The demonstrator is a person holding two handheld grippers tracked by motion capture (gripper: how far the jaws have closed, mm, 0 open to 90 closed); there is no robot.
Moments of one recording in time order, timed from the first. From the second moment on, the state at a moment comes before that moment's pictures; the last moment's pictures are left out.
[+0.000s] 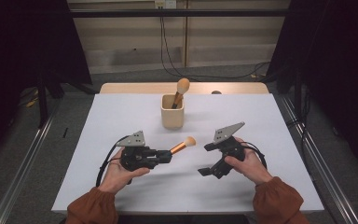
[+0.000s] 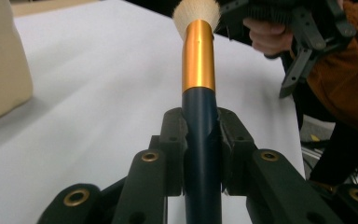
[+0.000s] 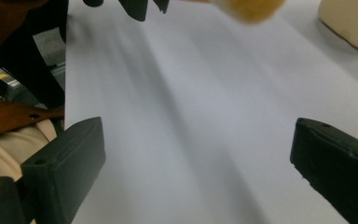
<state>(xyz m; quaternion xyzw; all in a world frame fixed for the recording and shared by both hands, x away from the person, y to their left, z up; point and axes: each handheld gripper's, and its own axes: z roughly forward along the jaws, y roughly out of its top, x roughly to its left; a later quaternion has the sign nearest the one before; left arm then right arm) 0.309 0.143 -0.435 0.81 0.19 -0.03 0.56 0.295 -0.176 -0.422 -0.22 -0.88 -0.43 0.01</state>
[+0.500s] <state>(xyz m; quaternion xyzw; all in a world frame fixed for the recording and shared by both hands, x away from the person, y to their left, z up) 0.308 0.148 -0.432 0.77 0.19 -0.02 0.61 0.288 -0.184 -0.425 -0.27 -0.83 -0.50 -0.03</state>
